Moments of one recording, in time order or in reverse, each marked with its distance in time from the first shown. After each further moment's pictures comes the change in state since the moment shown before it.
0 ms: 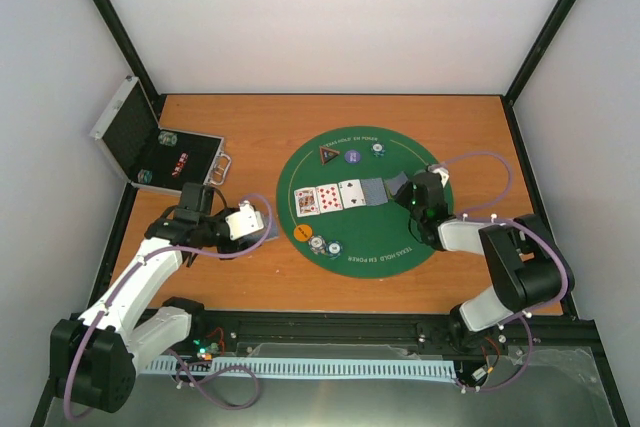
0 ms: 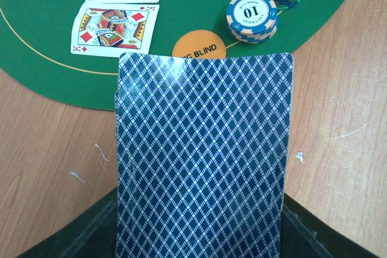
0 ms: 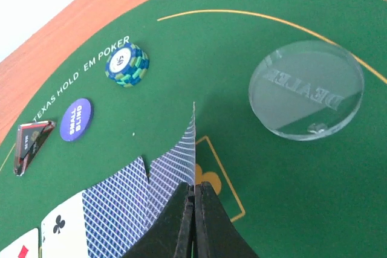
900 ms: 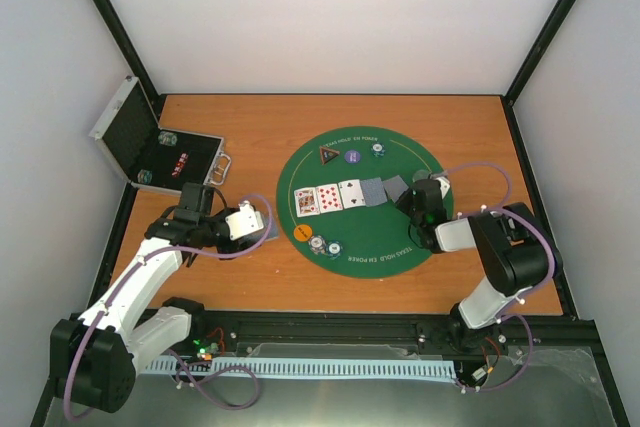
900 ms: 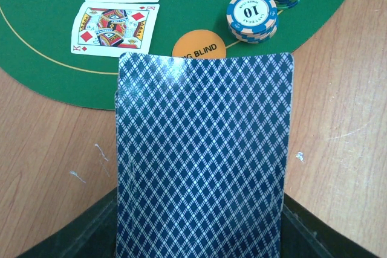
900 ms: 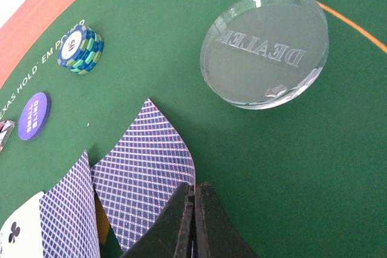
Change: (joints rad) left arm 0.000 0.000 0.000 0.000 -0.001 0.000; right arm -0.019 0.099 -0.046 0.088 -0.011 0.070
